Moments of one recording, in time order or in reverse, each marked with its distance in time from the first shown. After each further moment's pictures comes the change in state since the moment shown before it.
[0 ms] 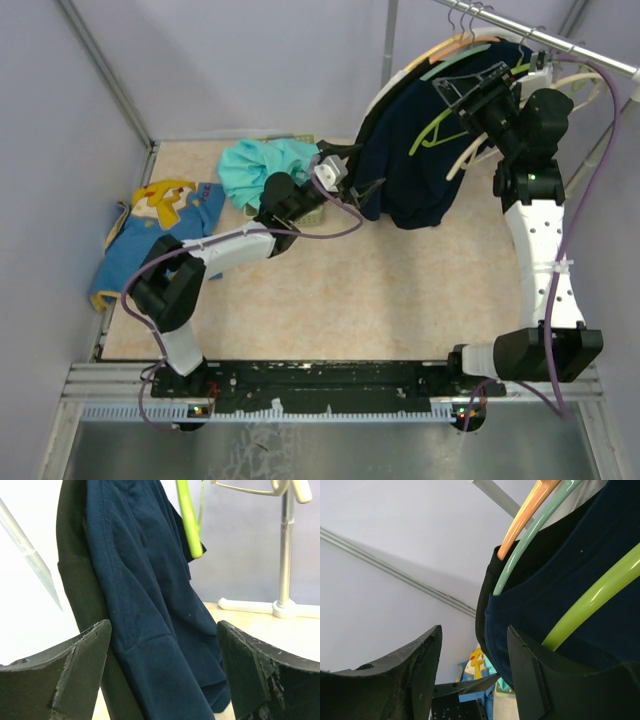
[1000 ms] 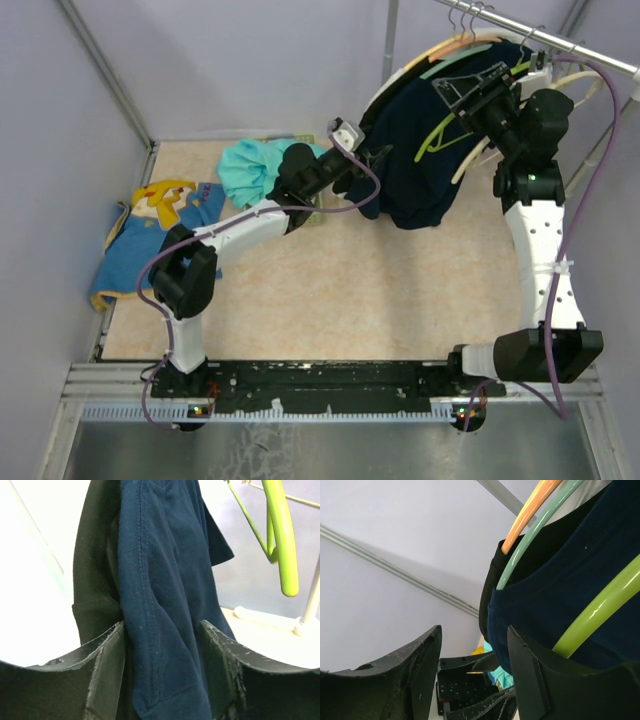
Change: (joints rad) left arm 0.000 0.143 0.323 -0.229 -0.103 -0.032; right arm 0.000 -0.006 -0.004 0.000 -0.009 0.001
